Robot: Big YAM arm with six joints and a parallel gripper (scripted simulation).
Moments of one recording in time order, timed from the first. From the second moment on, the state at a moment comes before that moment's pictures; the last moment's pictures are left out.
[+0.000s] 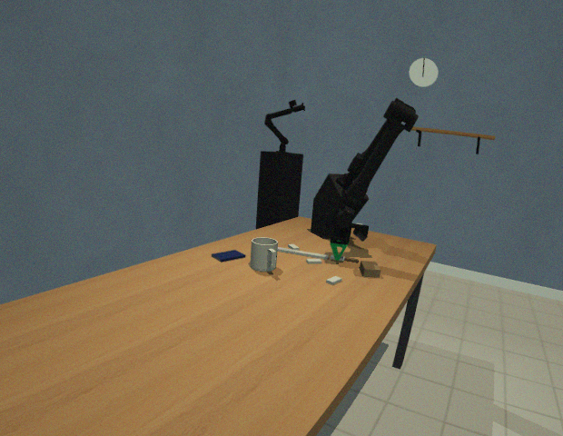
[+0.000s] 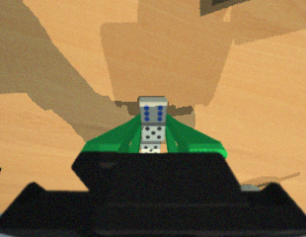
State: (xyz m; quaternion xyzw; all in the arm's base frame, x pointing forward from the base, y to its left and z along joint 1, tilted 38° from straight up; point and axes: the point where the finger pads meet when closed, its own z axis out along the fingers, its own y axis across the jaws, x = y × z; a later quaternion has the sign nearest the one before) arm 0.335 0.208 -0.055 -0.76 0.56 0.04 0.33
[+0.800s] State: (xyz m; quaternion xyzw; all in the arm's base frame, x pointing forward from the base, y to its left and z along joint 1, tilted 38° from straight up) arm 0.335 0.208 -0.056 -0.76 0.56 0.05 0.33
